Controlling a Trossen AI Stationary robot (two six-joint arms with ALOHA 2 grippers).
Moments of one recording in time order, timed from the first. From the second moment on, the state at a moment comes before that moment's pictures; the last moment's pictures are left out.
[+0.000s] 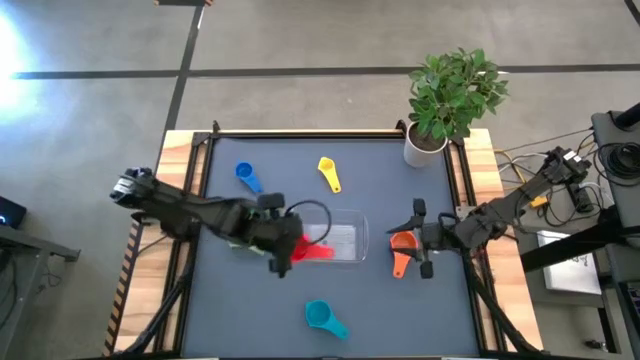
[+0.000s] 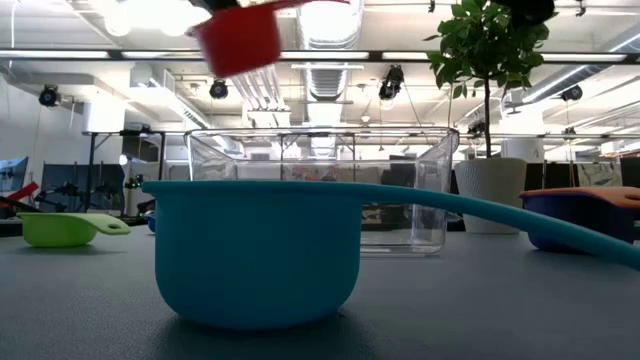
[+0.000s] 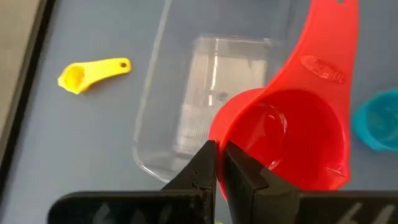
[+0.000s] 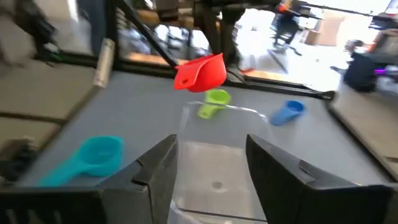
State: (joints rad) left arm -0.33 1.60 1.54 -1.08 -0.40 -0.35; right arm 0.56 0.87 0.59 0.04 0.52 0.01
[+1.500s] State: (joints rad) left arm -0.11 1.88 1.79 -0.97 -0.44 -0.19; right arm 0.33 1.46 0.99 -0.19 0.74 -0.22
